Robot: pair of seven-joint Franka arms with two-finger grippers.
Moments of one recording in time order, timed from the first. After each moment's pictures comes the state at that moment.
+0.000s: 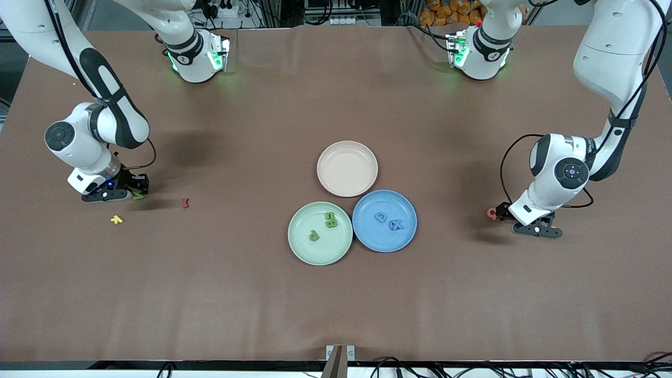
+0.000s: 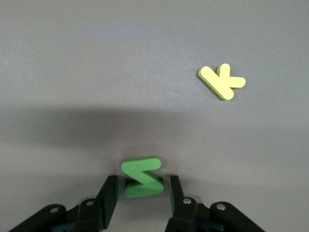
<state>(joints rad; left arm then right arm) 0.12 0.54 -0.10 -2.07 0.35 2.67 -0.07 -0.14 0.37 -0.12 -2.39 -0.02 2.83 -0.36</state>
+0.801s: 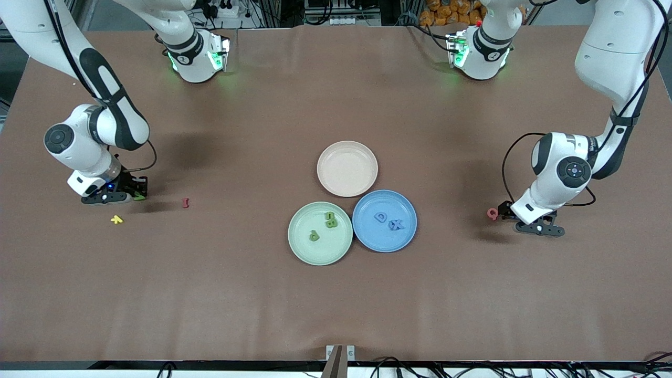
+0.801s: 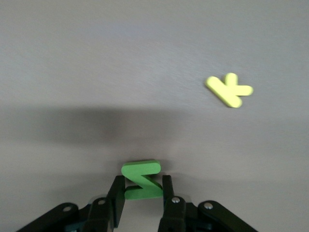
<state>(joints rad) 0.12 0.53 -0.09 -2.09 0.35 2.67 -0.07 -0.14 0.35 -0.08 -2.36 -0.02 2.76 -0.28</state>
